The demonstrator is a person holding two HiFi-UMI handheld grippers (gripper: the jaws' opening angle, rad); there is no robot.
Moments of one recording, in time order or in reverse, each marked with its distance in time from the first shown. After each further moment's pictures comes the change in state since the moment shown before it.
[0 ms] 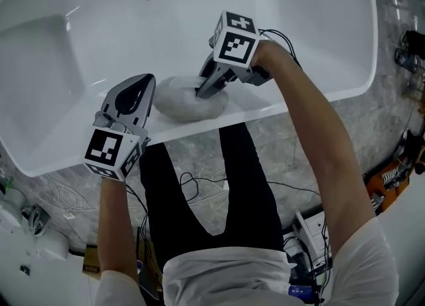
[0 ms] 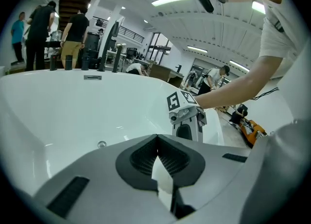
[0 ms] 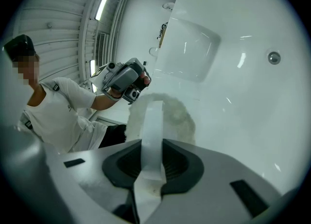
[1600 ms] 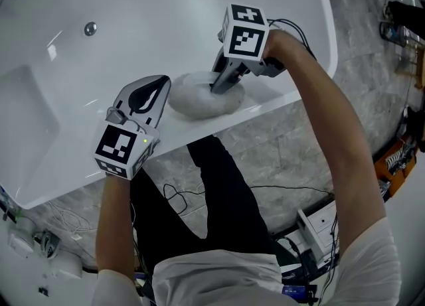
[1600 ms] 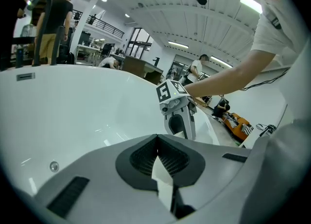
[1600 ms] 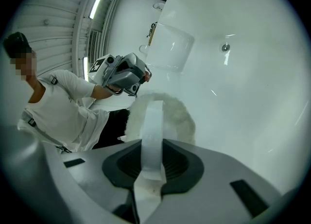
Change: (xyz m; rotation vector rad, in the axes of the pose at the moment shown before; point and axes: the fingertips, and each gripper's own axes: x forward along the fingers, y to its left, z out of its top) left arm 0.179 -0.163 0.062 0.121 0.031 -0.210; right arm -0.164 0.000 -0.187 0.068 0.038 -0.116
